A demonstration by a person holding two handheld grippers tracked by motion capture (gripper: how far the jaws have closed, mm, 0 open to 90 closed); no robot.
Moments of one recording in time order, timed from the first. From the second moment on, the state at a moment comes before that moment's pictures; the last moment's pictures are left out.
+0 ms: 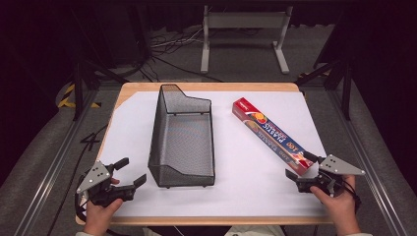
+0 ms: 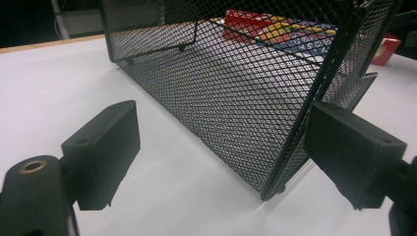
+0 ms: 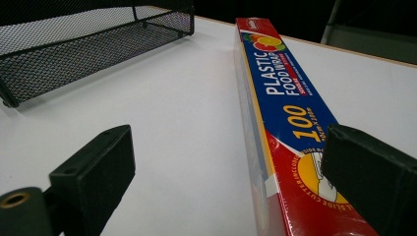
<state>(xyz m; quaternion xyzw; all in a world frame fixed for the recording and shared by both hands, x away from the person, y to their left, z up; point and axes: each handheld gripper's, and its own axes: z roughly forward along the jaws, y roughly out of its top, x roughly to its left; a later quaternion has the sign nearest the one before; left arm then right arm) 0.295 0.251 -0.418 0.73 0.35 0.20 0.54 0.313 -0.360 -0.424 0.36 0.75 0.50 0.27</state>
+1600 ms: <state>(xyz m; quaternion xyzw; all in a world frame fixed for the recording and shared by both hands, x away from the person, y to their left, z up) 0.295 0.248 -0.419 0.74 0.37 0.21 0.53 0.382 -0.351 -0.361 0.39 0.76 0.48 0.22</state>
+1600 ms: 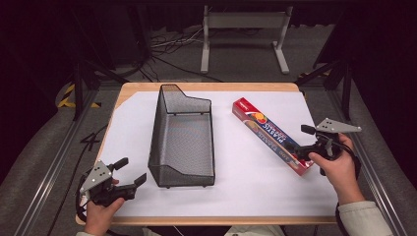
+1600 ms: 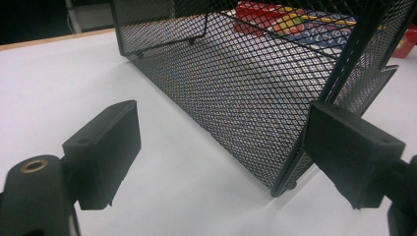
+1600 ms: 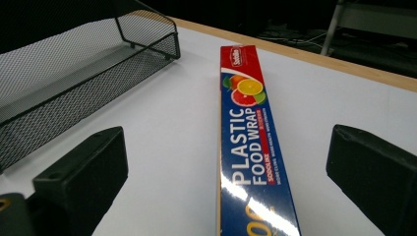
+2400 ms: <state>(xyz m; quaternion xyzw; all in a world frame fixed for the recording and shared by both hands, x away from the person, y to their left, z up) 0.295 0.250 -0.419 0.74 0.37 0.21 0.53 0.448 -0.322 -0.364 0.39 0.82 0.38 0.20</state>
